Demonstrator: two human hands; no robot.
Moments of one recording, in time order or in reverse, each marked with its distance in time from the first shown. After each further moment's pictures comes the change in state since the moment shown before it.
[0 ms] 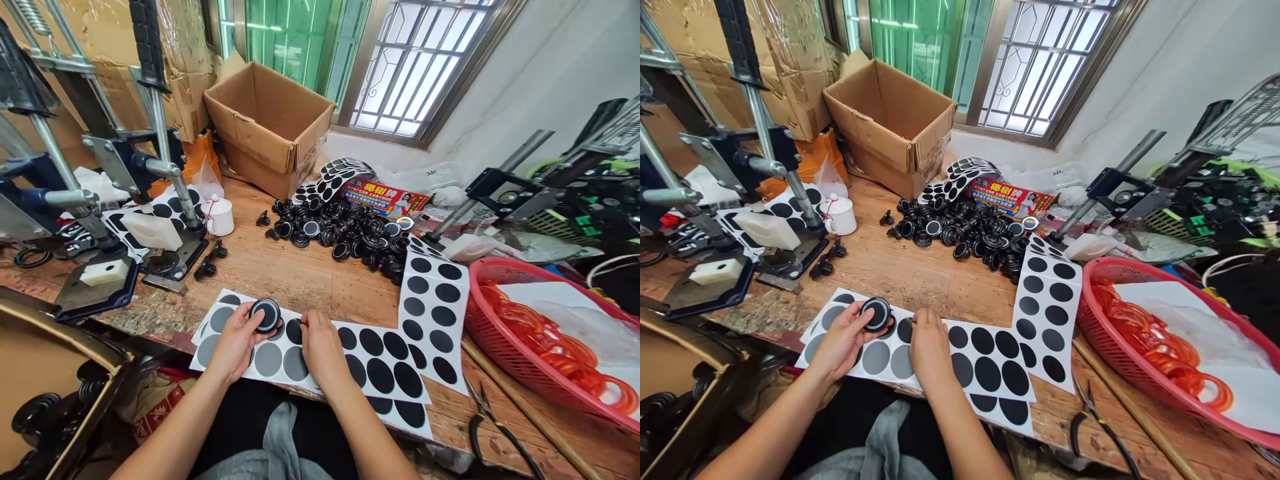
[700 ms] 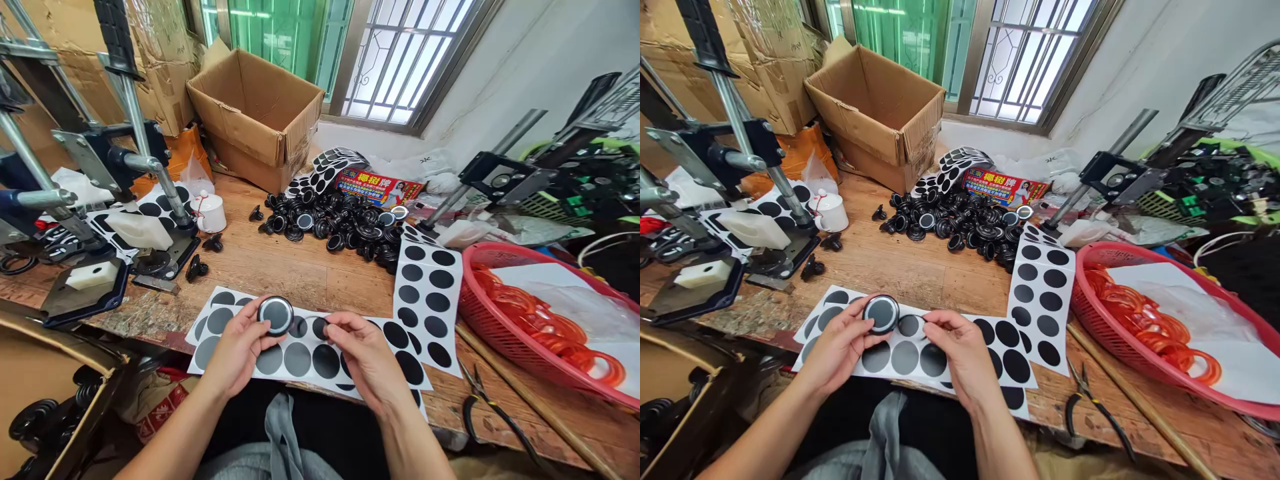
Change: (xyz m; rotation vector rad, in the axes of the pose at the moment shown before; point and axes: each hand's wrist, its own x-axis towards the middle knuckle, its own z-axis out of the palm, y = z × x) left_hand -0.028 0.013 0.028 0.015 -0.070 -0.057; right_hand -0.035 0.021 -0.063 1.505 0.015 0.305
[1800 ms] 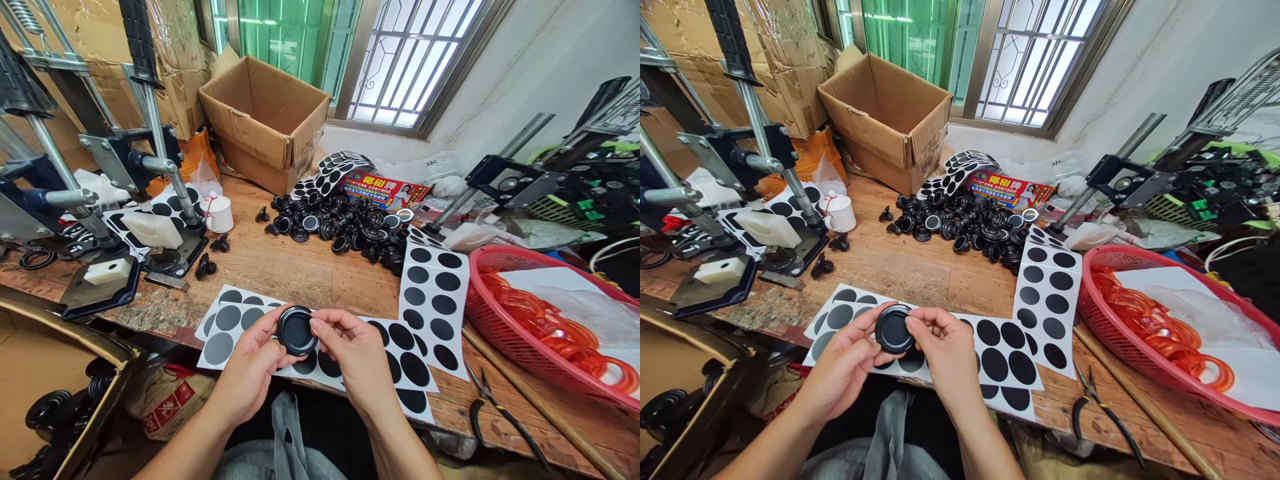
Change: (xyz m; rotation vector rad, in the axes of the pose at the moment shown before) left_hand -0.037 0.008 0.025 0.002 -0.067 -0.033; right_hand -0.012 -0.011 0.046 -0.226 0.049 -0.116
